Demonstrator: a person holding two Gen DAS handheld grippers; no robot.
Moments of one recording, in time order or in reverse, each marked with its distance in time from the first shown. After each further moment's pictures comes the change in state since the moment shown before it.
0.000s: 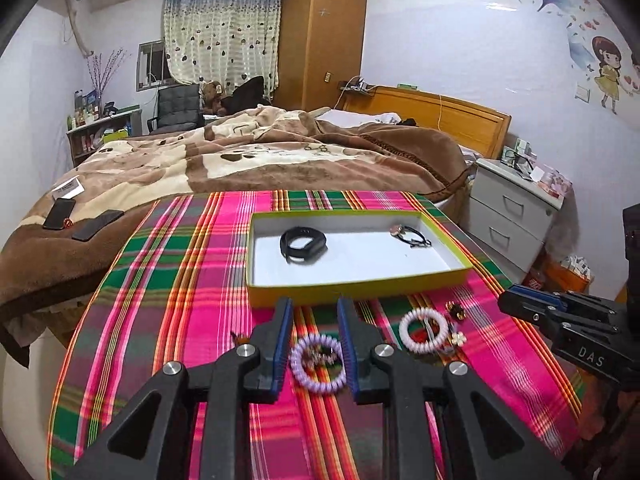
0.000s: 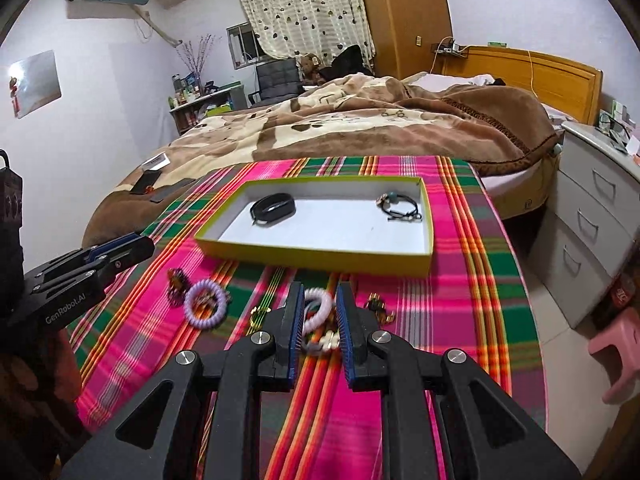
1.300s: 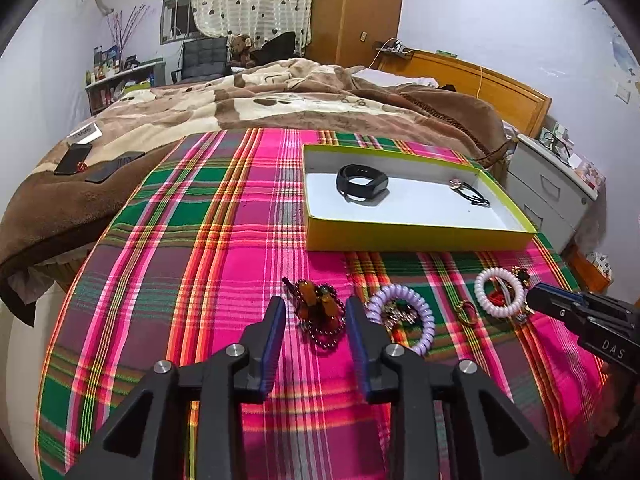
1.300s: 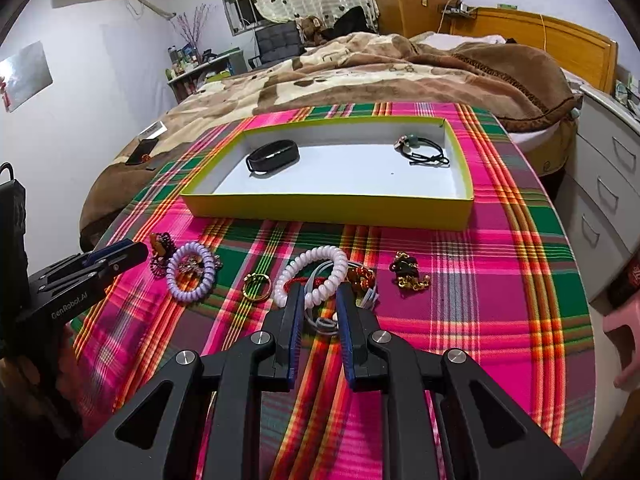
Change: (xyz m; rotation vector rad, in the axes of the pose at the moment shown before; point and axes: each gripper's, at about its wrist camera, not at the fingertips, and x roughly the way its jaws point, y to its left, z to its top) left arm 0.053 0.049 -0.027 -0.086 0.162 0.074; right arm 0.061 -0.001 -0.011 0.042 0.149 0.034
